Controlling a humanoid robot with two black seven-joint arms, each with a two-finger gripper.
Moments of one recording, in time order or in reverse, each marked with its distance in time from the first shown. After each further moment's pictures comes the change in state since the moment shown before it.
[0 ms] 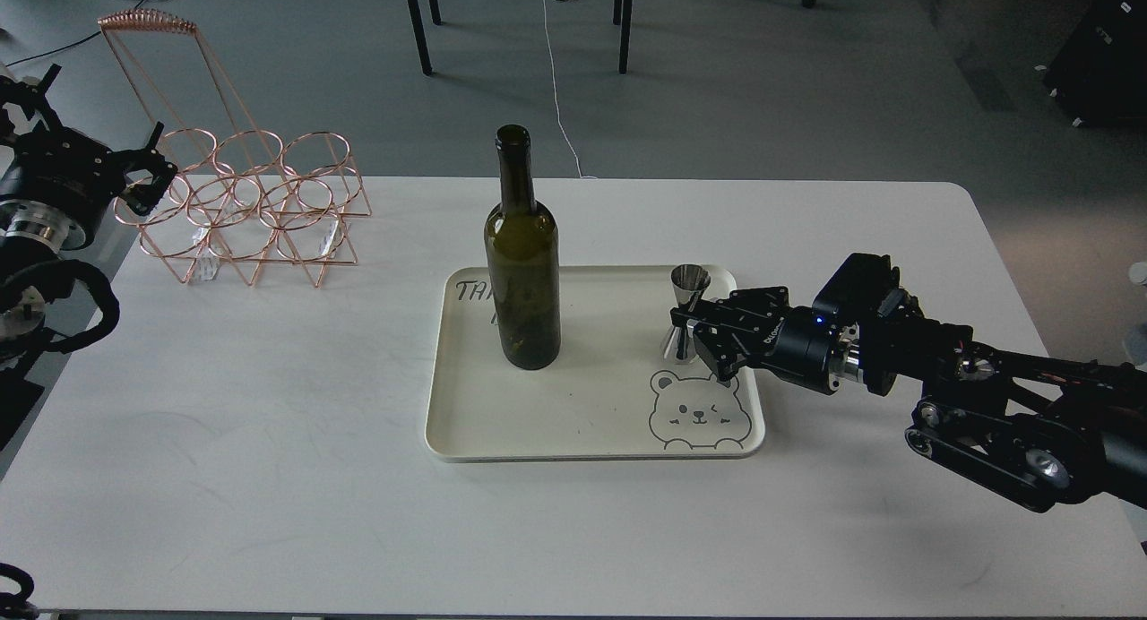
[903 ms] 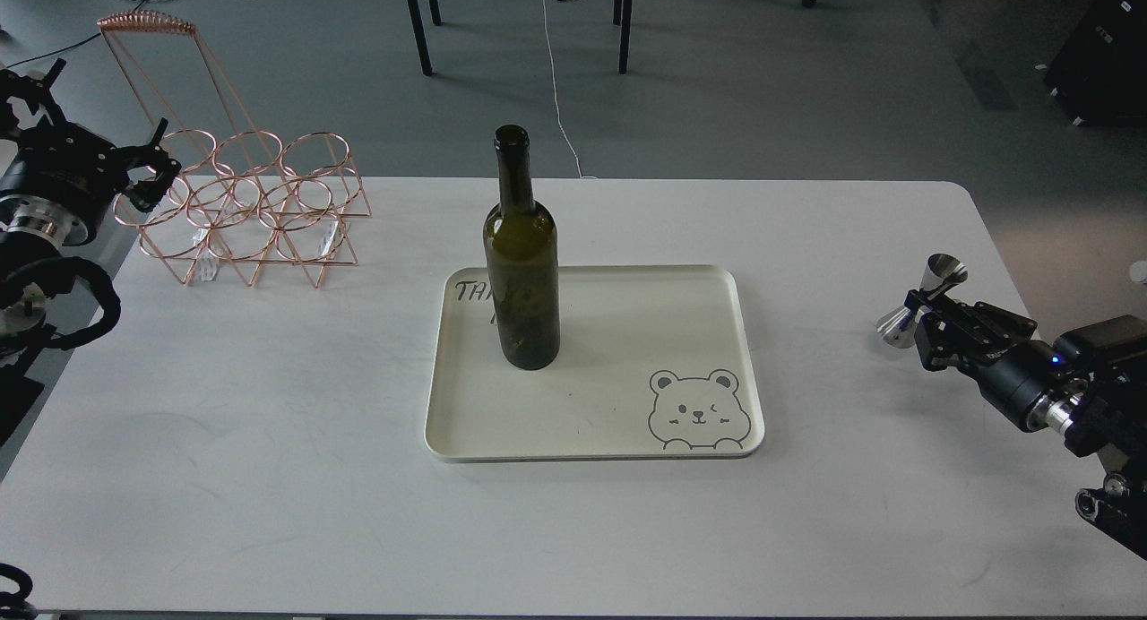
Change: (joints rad) left arm -0.005 0.001 0.011 -0.009 0.005 0.000 0.003; right arm -0.324 -0.158 0.141 -0.218 0.240 -0.256 0.033
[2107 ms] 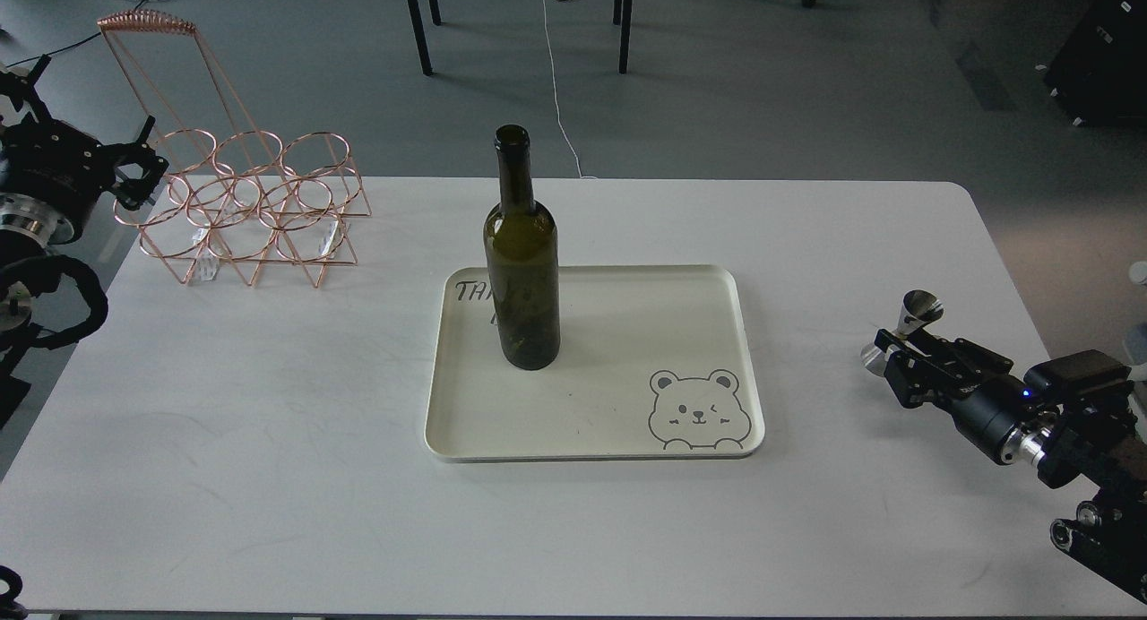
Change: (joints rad) left arm 0.000 0.019 0.000 0.000 0.000 0.000 0.000; right arm -0.038 0.044 -0.039 0.009 0.014 0.000 0.004
